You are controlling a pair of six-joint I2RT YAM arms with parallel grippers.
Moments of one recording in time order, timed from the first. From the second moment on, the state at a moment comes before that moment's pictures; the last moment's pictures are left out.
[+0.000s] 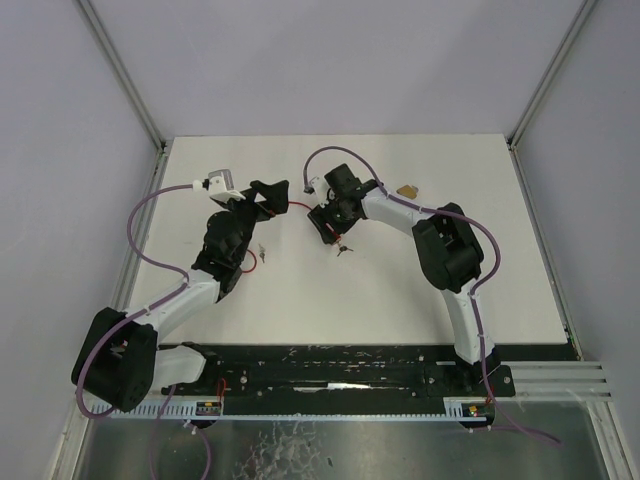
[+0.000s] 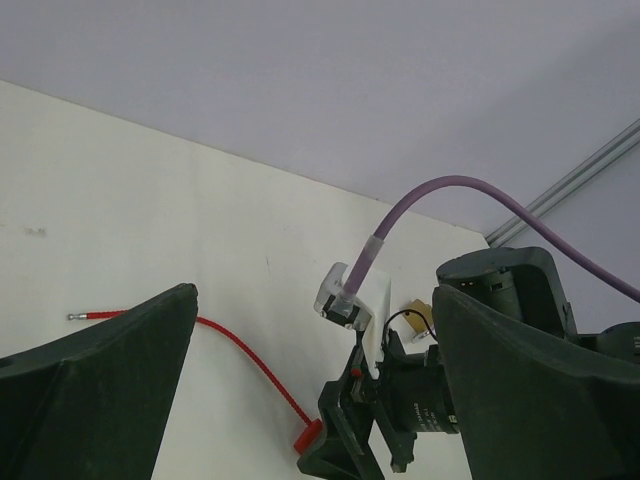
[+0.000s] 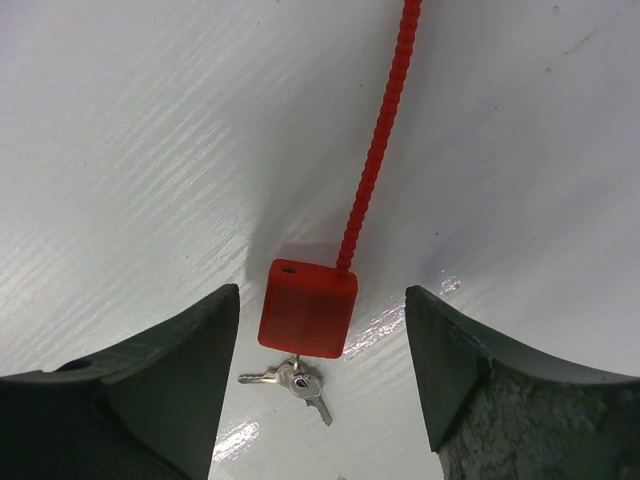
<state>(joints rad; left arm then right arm) -0.41 1.22 0.57 0.74 -0.23 -0.55 0.62 2.19 1.67 -0.53 -0.20 -0.18</state>
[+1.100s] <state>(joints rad) -0.41 1.22 0.52 0.90 -0.06 -0.51 0.54 1.97 1.47 -0.51 -0.28 -0.27</state>
